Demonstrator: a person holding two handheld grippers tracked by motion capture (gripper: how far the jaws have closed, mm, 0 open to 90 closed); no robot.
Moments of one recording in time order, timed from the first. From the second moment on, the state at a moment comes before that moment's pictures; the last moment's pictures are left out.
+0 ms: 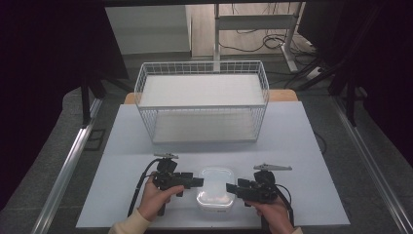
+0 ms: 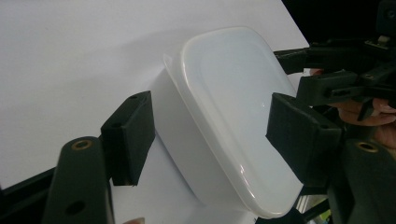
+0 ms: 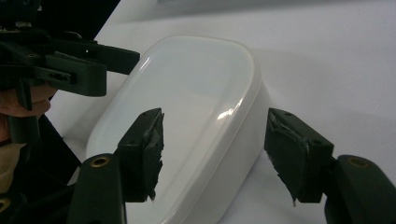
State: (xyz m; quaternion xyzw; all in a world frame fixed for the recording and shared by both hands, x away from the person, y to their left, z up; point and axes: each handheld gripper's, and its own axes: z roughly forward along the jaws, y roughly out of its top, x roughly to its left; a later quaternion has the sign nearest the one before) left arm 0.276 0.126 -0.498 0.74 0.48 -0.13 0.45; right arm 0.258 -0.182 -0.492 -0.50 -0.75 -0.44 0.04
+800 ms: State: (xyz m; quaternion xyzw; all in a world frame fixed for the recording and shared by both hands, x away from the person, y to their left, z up) left arm 0.268 0.126 -0.504 0.72 0.50 -0.15 0.46; right arm 0.260 -0.190 -0.495 -0.52 -0.71 -0.46 0.09
